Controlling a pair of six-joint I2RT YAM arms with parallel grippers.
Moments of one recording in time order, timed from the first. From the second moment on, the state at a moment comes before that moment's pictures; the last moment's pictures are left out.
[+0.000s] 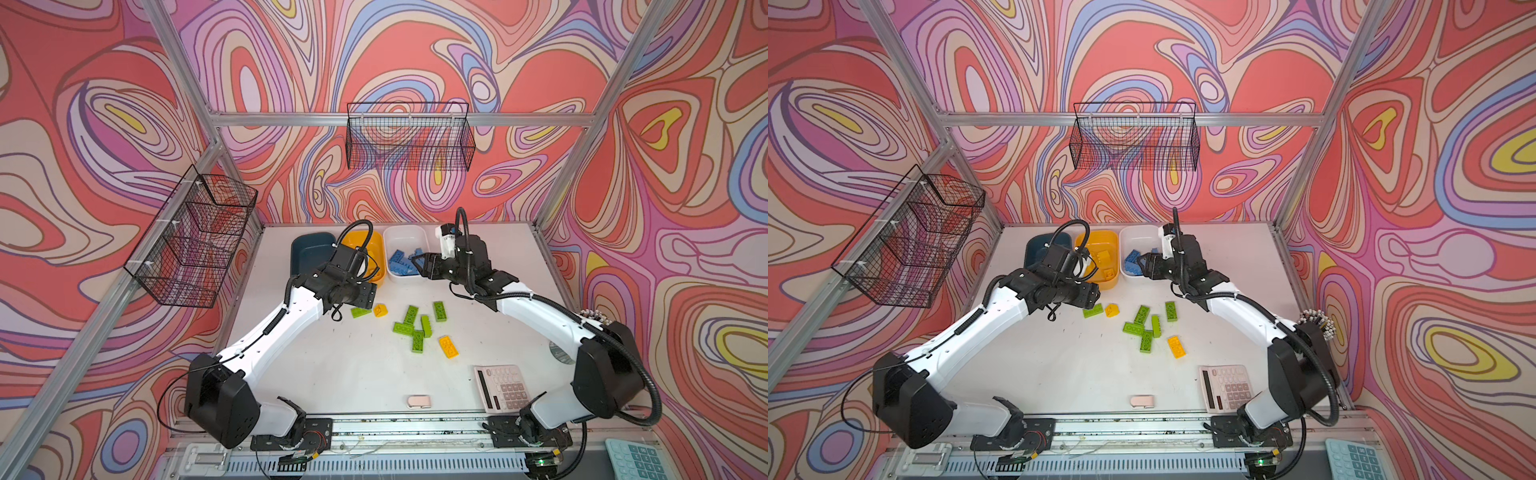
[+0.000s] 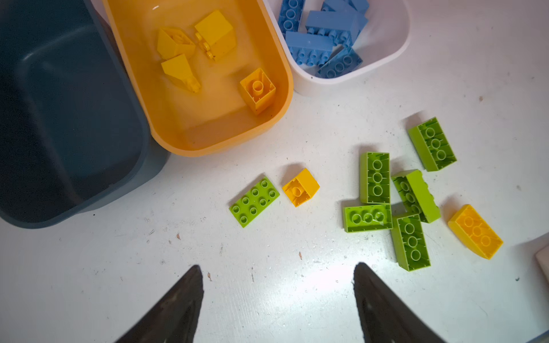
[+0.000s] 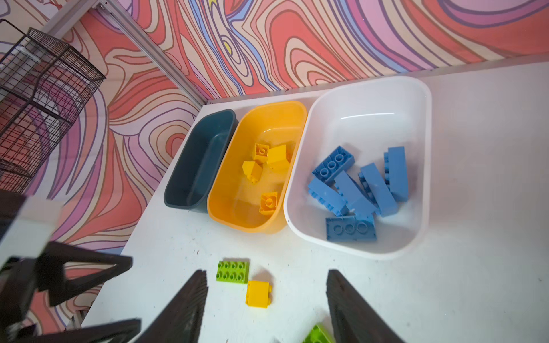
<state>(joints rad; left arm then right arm) -0.51 1.42 1.22 -0.80 -0.06 -0.19 0.49 1.48 1.08 -0.04 -0.22 0.48</state>
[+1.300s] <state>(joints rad) -0.56 1.96 1.37 -0.76 -0.10 0.06 0.49 1.04 0.47 0.22 -0.15 0.56</state>
